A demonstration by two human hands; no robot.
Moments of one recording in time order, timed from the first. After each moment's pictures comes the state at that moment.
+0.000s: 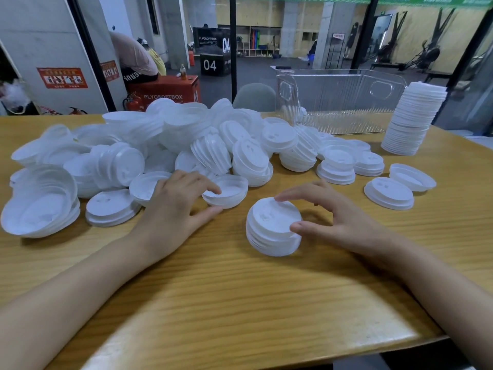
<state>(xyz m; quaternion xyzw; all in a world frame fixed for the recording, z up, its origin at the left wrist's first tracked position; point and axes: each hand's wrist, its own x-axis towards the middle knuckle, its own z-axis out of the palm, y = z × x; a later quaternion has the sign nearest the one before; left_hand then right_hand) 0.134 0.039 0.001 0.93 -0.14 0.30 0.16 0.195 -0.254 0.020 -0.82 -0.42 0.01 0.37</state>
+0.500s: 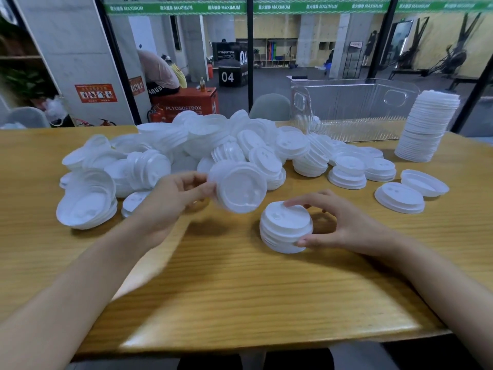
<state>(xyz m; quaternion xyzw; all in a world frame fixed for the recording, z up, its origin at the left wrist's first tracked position) 0.103 0.039 0.042 0.75 0.04 0.13 0.65 0.189 -0.253 0.022 -0.84 -0.42 0.06 0.35</state>
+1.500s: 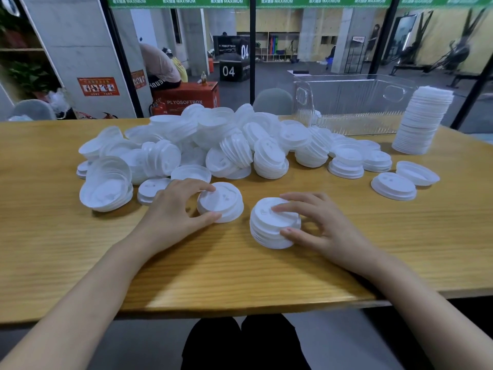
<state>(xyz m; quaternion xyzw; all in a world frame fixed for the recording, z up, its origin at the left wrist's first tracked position) 0.063 0.058 0.013 0.94 -0.02 0.21 0.28 0.140 -0.232 0.000 -0.84 -0.41 -0.05 0.36</state>
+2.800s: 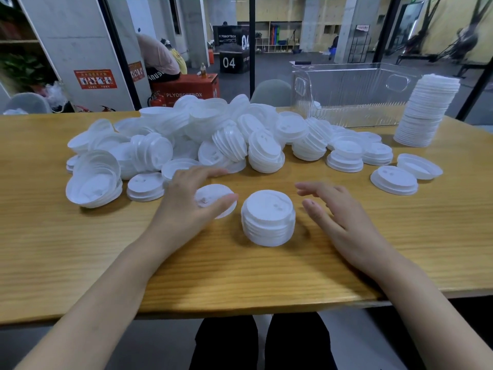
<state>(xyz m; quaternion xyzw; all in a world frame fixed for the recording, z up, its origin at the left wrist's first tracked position) 0.071 0.013 0.019 0.90 -0.02 0.26 0.35 0.144 -0.252 -0.001 -0.84 -0.35 -0.08 0.41</state>
